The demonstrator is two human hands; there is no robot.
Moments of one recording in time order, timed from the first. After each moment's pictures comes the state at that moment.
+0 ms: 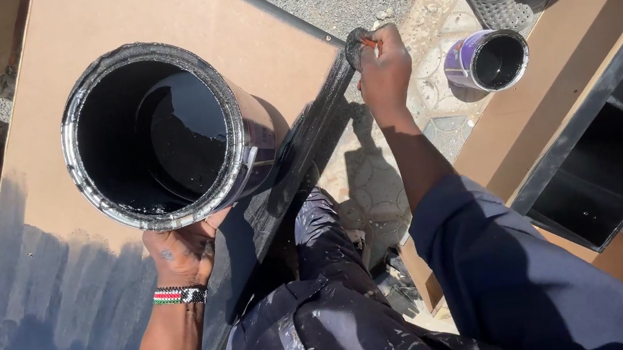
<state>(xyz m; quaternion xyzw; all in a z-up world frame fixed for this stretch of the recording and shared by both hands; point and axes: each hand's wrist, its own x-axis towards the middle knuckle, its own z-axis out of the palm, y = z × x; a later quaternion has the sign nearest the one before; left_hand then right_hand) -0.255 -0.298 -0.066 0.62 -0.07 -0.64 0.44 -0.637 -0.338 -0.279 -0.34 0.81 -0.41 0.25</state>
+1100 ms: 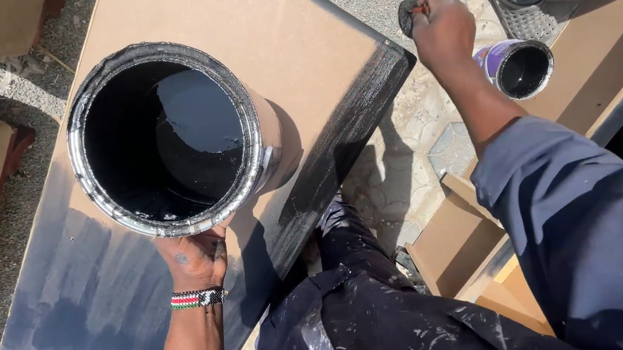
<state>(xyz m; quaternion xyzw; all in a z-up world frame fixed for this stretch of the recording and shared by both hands) -0.162 -0.280 -0.116 0.61 -0.10 -0.61 0.49 -0.687 -0.409 -0.253 -0.55 0.80 -0.15 0.17</state>
